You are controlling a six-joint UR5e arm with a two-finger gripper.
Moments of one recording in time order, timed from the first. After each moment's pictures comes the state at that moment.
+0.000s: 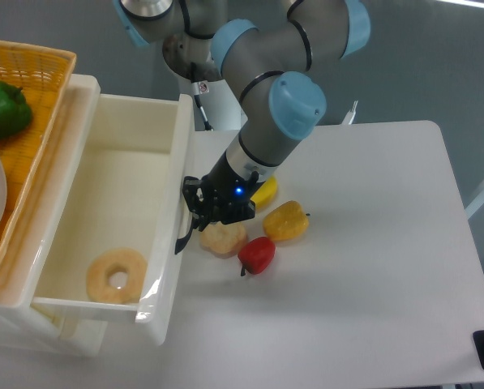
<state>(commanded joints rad) 2.47 -1.80 -1.64 -1.33 1.05 0.61</state>
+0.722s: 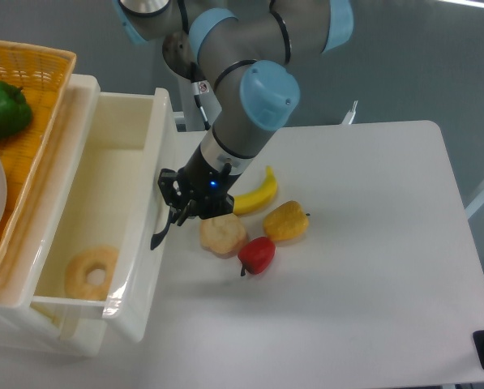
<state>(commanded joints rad) 2.40 -1.78 -1.64 -1.33 1.06 0.56</state>
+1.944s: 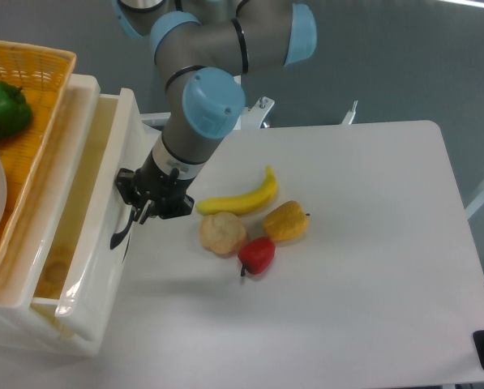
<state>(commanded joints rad) 2.29 -1.79 -1.63 -1.32 1.10 0.50</state>
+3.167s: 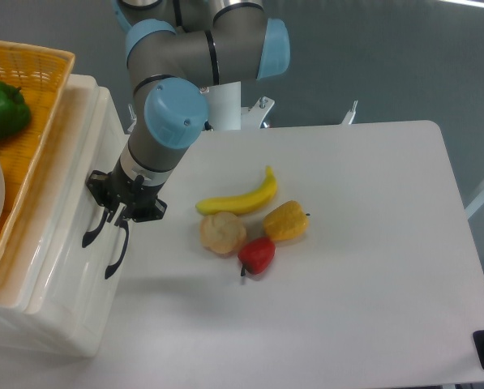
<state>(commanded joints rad) 2.24 -1.82 -1.63 -1.29 1.10 0.50</state>
